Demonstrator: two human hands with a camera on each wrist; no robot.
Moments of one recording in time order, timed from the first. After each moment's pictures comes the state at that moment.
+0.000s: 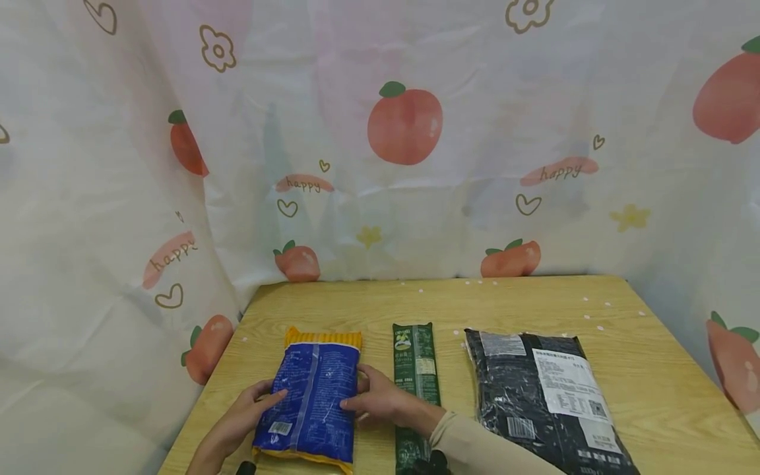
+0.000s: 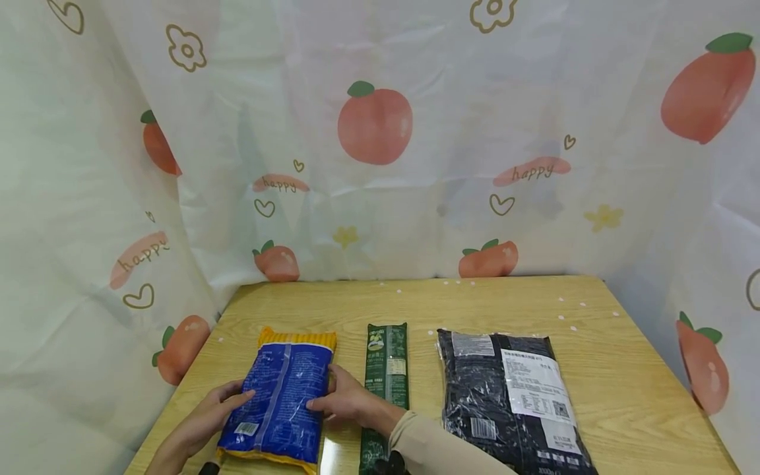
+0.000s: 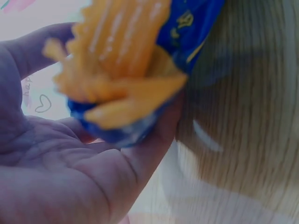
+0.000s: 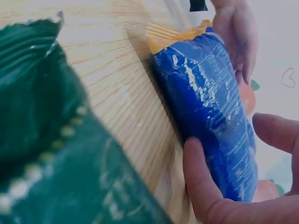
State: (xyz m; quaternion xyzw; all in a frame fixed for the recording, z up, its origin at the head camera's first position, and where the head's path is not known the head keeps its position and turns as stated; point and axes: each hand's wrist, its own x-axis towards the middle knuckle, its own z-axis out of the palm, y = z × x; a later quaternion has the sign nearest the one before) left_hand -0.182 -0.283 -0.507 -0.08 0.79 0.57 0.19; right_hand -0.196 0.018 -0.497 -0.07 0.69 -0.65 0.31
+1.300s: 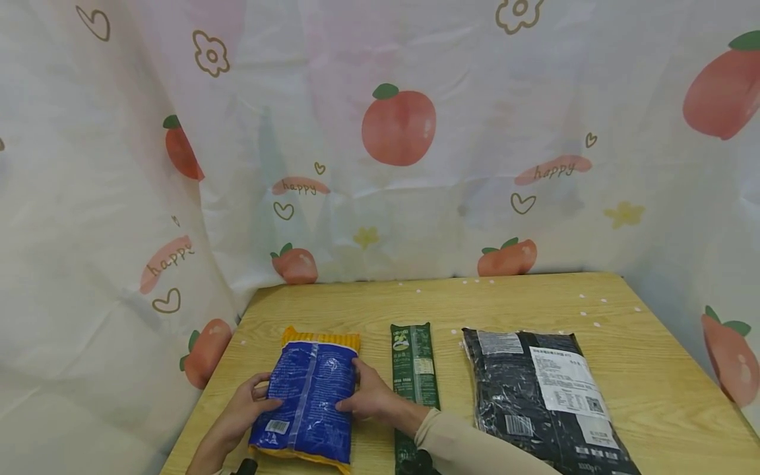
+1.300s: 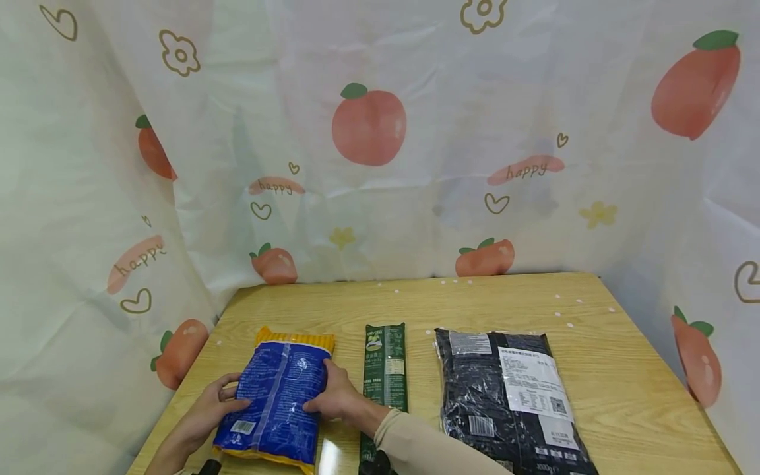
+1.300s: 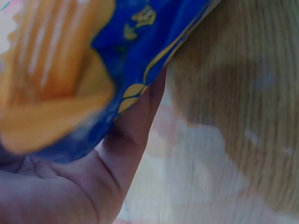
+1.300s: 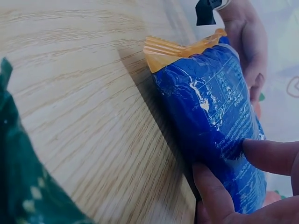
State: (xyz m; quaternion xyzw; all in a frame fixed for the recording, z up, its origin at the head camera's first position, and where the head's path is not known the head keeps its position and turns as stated) left_hand -0.190 -0.283 -0.500 -0.08 0.80 0.57 0.15; right_hand -0.197 -0.006 -0.500 -0.03 0.71 -0.66 0.24
